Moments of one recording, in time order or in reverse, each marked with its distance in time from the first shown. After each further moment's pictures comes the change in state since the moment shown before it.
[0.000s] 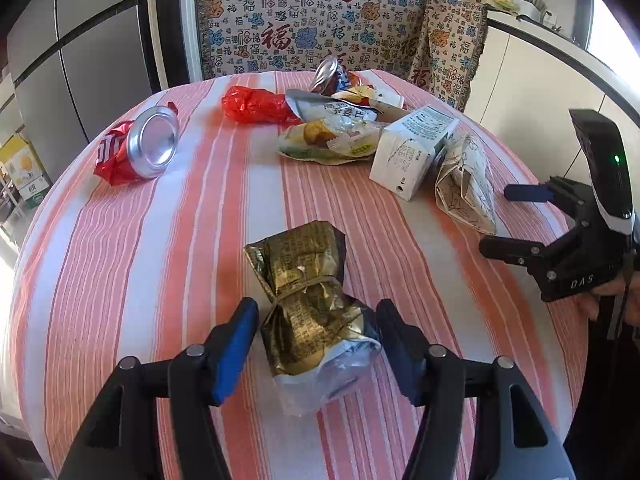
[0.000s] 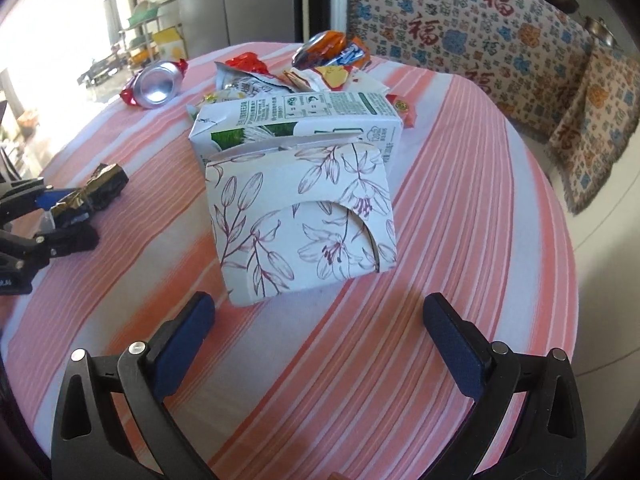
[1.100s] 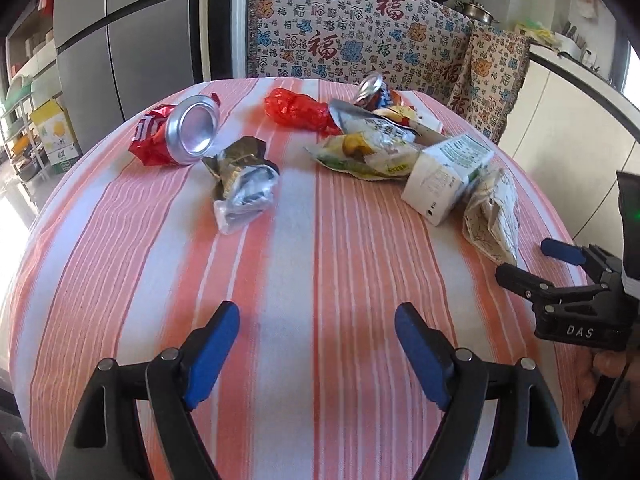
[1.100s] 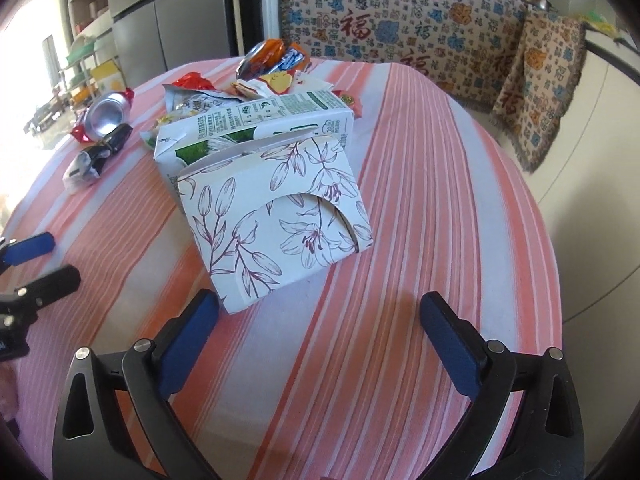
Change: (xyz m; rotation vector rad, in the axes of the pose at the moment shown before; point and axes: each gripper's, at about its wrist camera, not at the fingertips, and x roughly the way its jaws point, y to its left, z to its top) left arm -0.004 0.017 0.001 -0.167 -0.042 0.076; right arm -0.015 0.007 -0.019 0.220 -0.037 -0.169
